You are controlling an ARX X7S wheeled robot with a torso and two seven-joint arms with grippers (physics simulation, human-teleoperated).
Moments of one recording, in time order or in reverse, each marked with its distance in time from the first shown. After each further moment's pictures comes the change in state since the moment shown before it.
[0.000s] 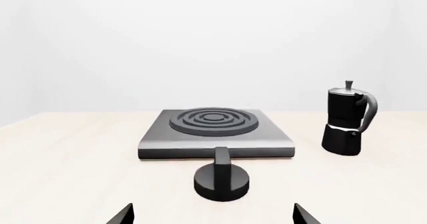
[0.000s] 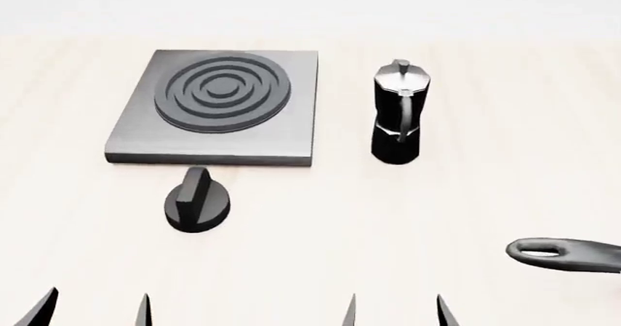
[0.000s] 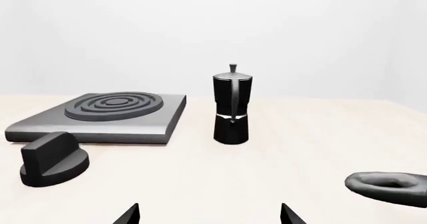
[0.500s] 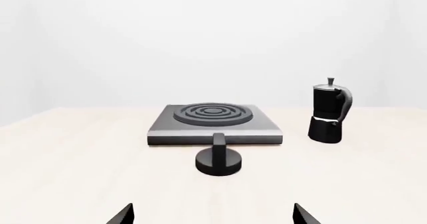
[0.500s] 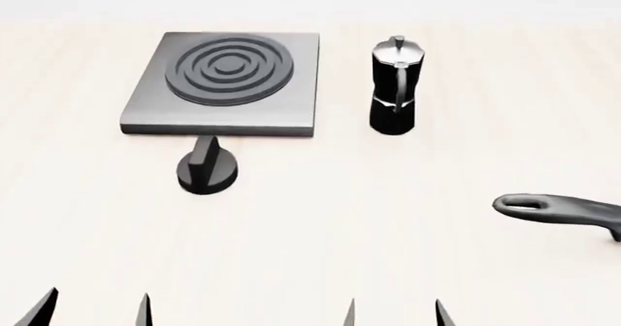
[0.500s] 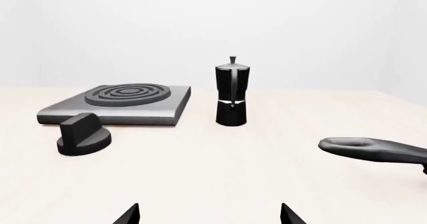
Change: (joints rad) left arm 0.006 0.021 -0.019 0.015 0.018 -0.016 0.015; right arm -0.011 -0.022 0.027 0.009 -0.013 -0.003 -0.036
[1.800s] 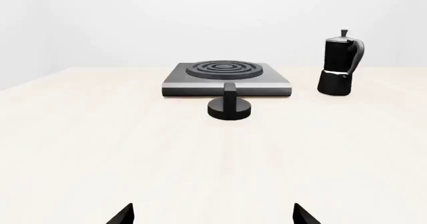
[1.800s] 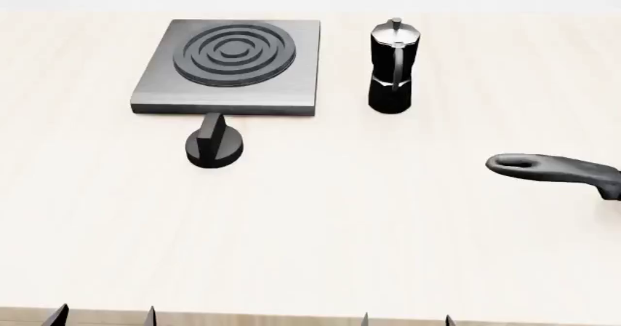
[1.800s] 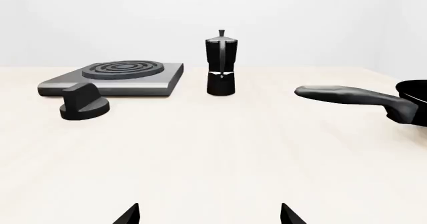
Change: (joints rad) left arm -0.042 0.132 -0.139 -0.108 0.119 -0.092 0.107; right arm -0.003 -0.101 0.154 0.075 -0.088 0.001 -0.136
